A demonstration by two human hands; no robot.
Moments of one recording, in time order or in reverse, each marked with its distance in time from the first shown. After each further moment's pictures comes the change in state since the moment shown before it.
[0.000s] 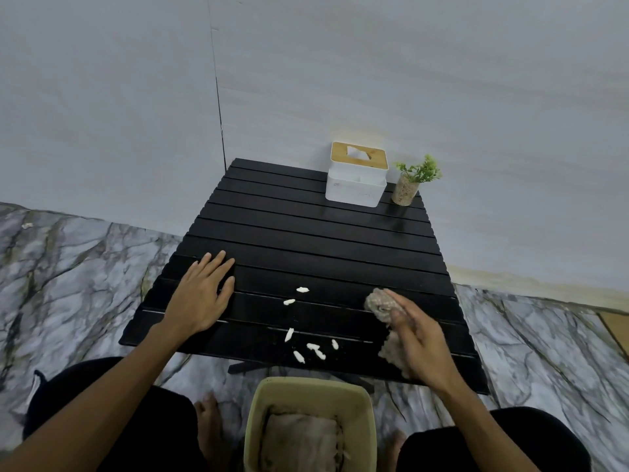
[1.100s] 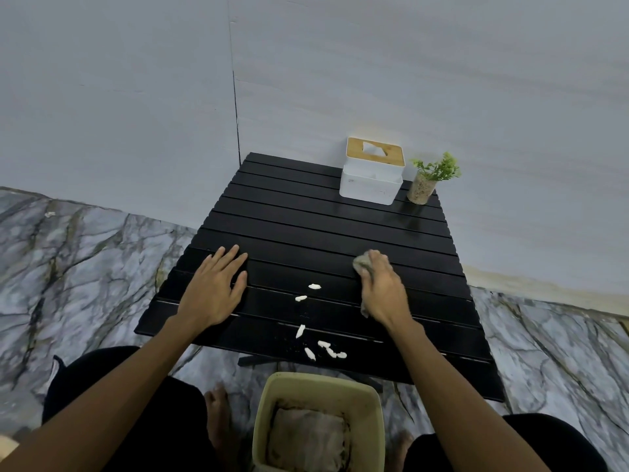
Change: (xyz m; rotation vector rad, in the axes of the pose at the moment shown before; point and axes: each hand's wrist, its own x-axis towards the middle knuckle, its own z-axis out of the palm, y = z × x) left_hand -0.003 0.004 0.001 0.017 0.009 -0.002; right_hand 0.100 0.008 0.067 -0.350 0.035 0.034
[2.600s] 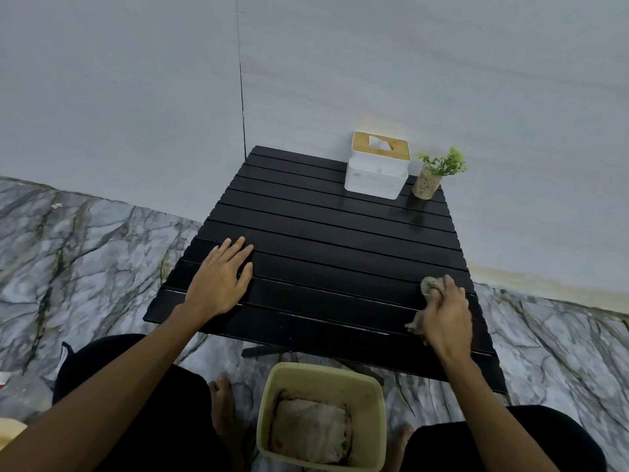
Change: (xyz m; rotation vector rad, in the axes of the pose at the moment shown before) left_hand -0.004 -0.001 -0.002 -0.009 -0.017 -0.013; right_hand -0.059 0.056 -0.047 -0.041 0.235 0.368
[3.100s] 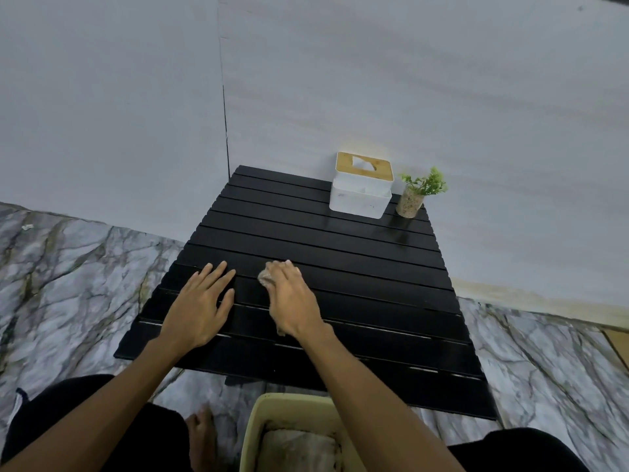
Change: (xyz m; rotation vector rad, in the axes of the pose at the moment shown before) left_hand 0.001 -0.005 0.003 0.000 0.036 0.037; right_hand -0.034 -0.182 0.129 -0.014 -0.413 -0.642
